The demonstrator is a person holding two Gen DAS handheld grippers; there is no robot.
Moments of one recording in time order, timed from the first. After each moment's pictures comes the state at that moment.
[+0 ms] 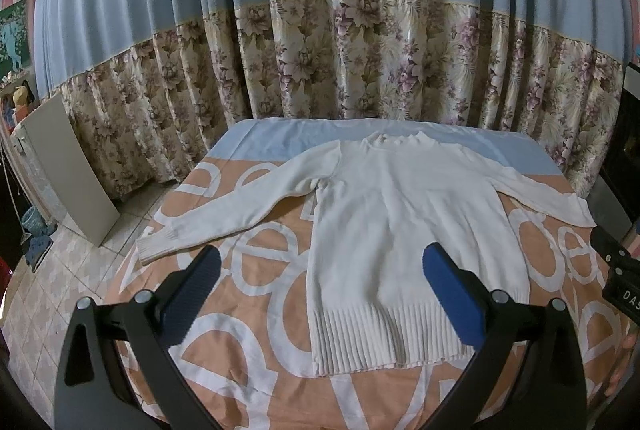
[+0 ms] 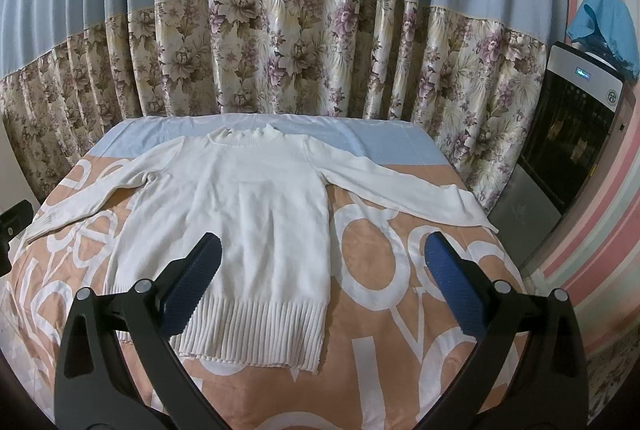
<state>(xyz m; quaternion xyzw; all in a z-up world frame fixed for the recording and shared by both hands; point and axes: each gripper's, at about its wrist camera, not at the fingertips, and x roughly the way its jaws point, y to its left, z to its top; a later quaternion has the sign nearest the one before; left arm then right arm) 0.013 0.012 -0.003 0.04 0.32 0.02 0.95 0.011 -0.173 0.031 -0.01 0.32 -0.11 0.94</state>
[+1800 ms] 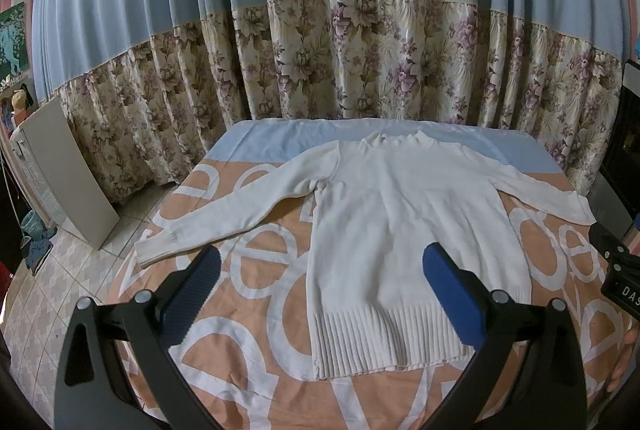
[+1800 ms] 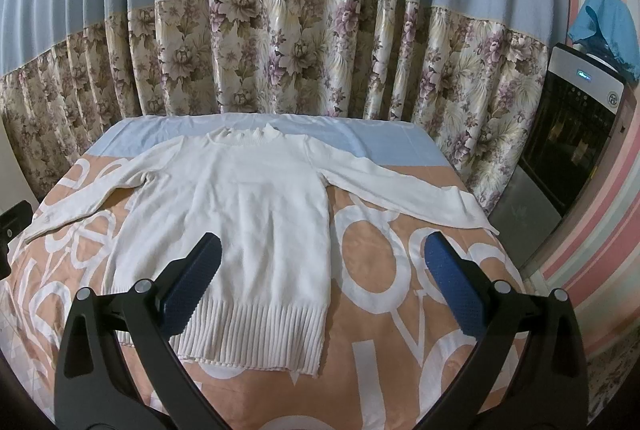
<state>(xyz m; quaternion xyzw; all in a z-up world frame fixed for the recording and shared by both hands) 0.011 0.005 -0.005 0.04 0.32 0.02 0.95 0.018 -0.173 0.027 -0.01 0.32 -0.11 0.94</state>
